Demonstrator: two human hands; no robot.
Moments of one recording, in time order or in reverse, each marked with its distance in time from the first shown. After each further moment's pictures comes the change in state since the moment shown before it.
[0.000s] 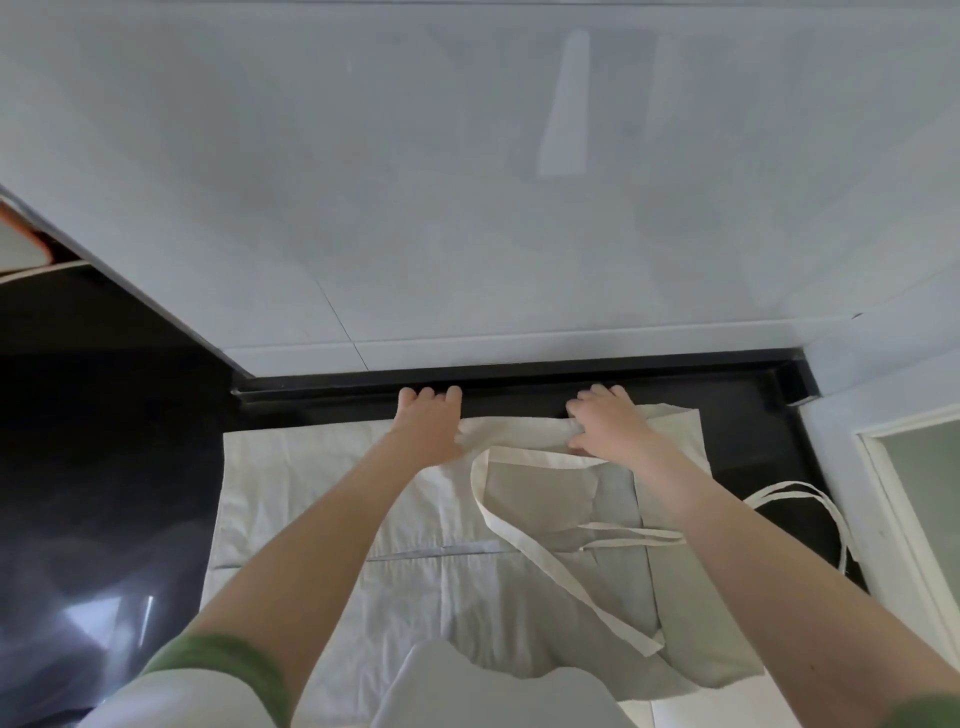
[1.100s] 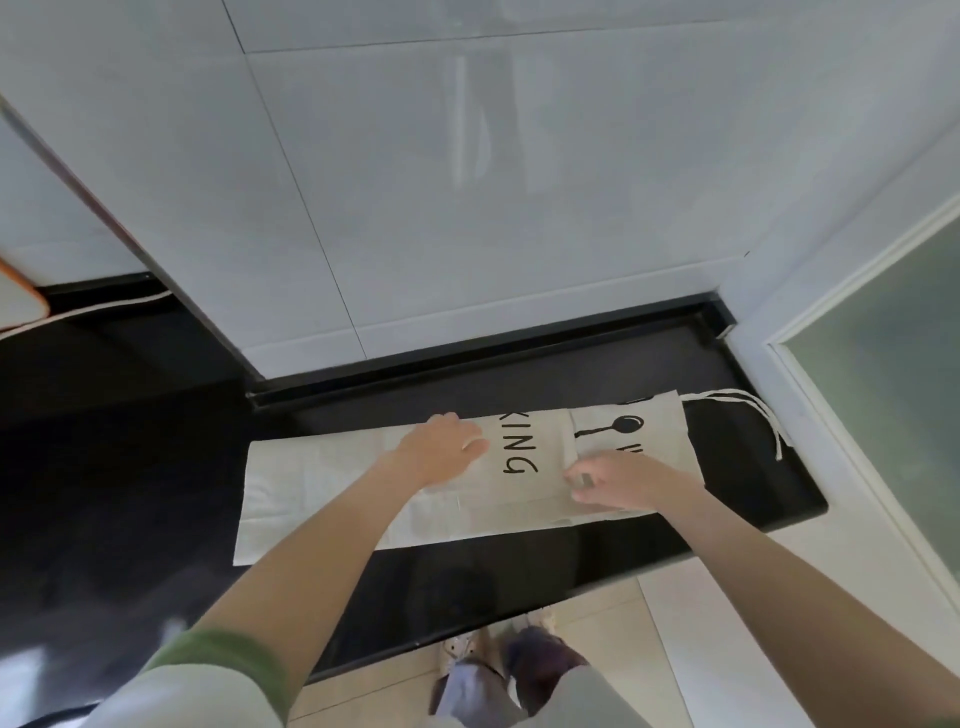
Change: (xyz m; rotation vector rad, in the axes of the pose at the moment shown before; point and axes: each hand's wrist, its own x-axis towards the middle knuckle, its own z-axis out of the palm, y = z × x) left_hand -0.090 0.010 0.004 -0.252 -0.151 0.233; right_hand -0.142 -0.045 0.057 0.380 -0.191 0.121
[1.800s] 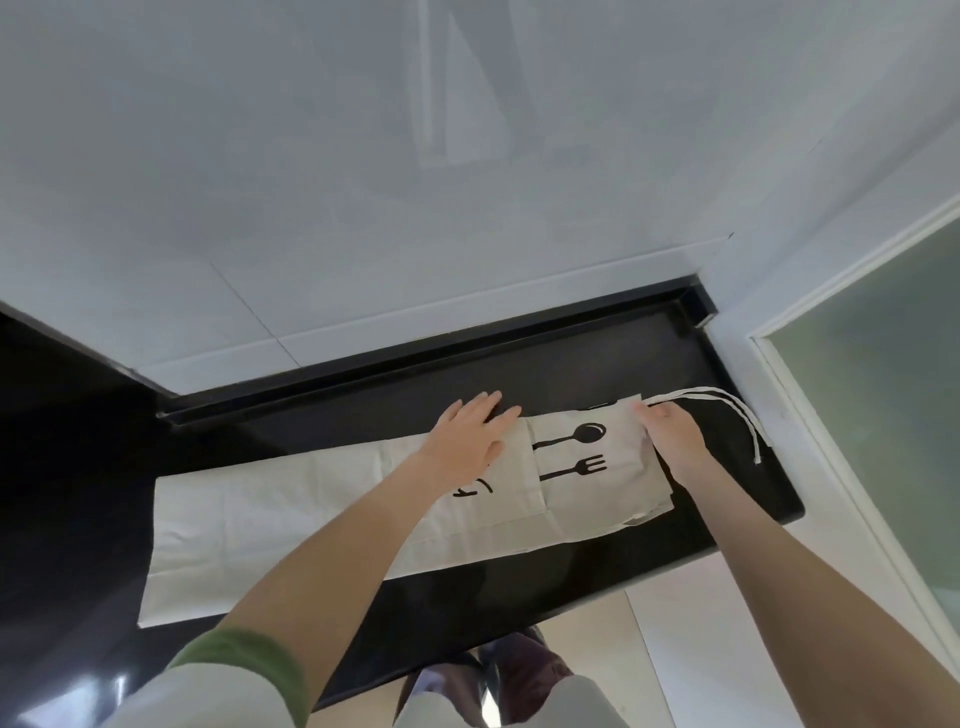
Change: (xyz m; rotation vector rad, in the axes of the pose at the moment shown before) left_hand 0.085 0.051 0.032 0.202 0.147 0.279; right_hand 0.030 0.100 -0.027 0.870 0.538 0.638
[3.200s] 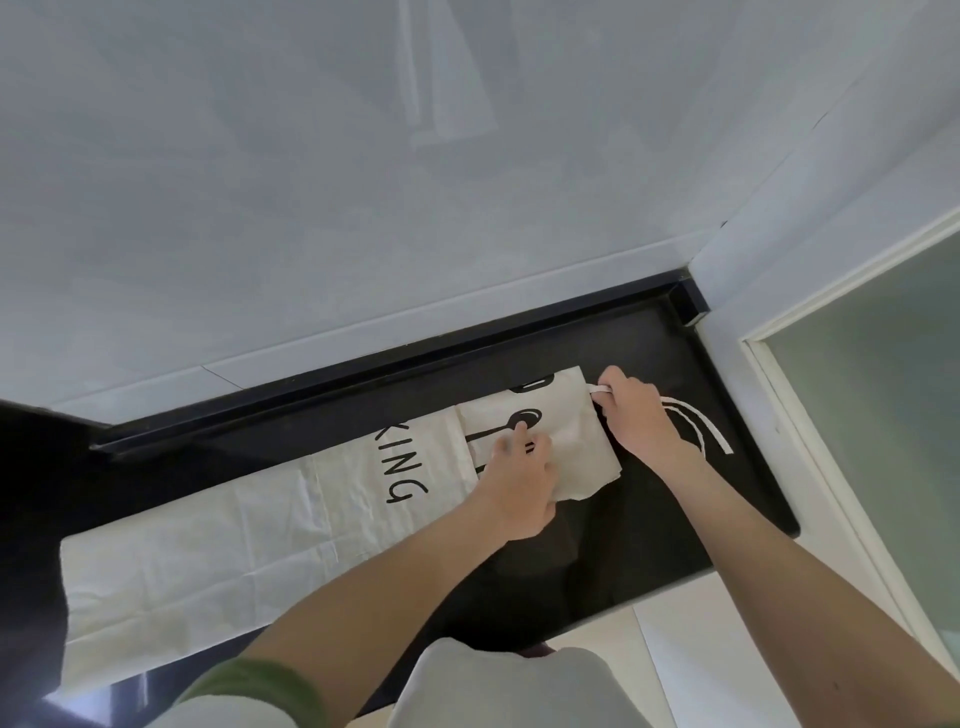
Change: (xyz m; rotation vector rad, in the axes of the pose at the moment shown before) left_hand 0.047 0.098 0.006 0.217 -0.127 0.108; right_hand 0.052 -0.017 0.001 -0.515 -0.045 -0.499
